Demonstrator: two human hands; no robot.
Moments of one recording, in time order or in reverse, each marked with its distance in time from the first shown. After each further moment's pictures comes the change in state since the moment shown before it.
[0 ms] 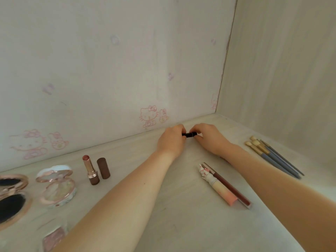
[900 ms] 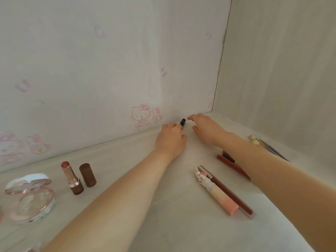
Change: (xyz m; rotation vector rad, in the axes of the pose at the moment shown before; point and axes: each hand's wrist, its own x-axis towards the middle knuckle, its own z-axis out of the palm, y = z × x) left_hand 0.027 -0.010 0.028 0.158 -0.028 0.082; right_hand 0.038 0.026 0.001 -0.225 -0.103 0.070
